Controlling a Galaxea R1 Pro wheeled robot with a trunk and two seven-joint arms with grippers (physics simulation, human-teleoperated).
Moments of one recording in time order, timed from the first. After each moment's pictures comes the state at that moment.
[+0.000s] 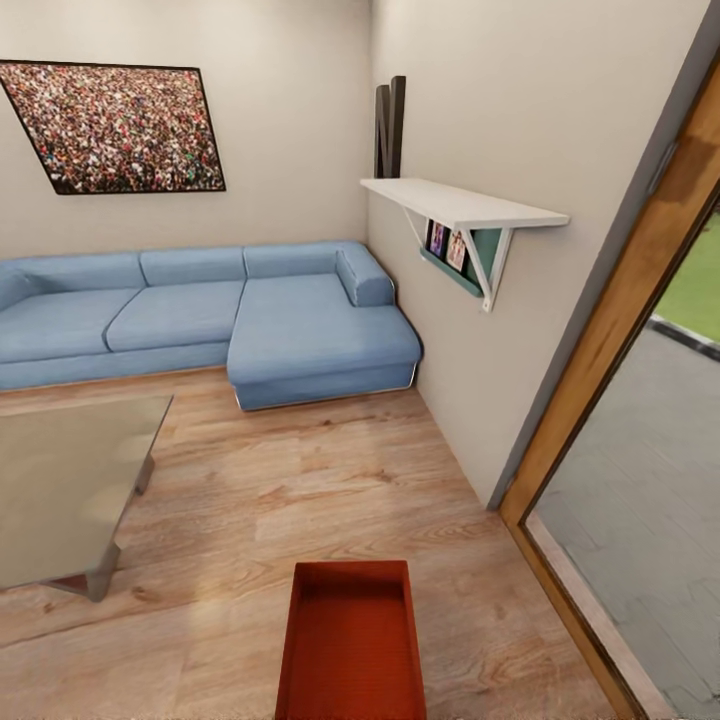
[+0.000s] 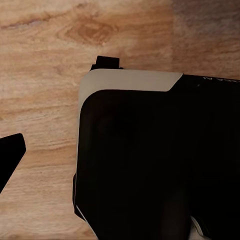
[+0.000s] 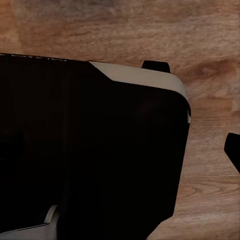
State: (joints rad) left arm -0.27 0.01 -0.02 0.00 0.14 -0.01 -0.02; right arm -0.24 0.15 0.64 0.02 -0.53 -0.08 -0.16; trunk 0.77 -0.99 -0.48
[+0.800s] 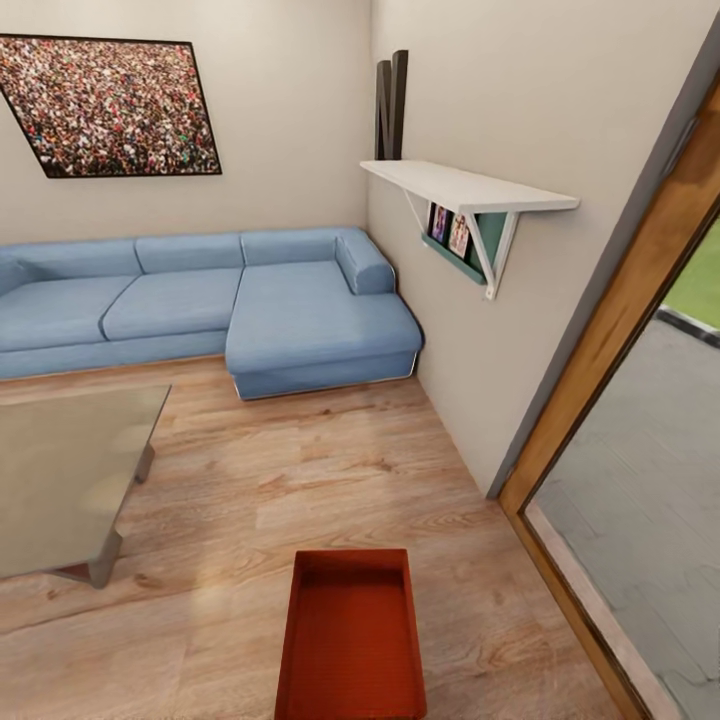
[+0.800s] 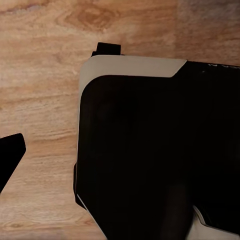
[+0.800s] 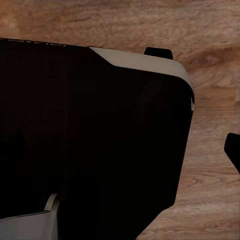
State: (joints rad) left arm -0.27 0.01 -0.02 0.00 0.14 -0.01 -0.02; right arm -0.24 0.15 0.64 0.02 -0.53 -0.08 -0.16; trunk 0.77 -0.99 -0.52
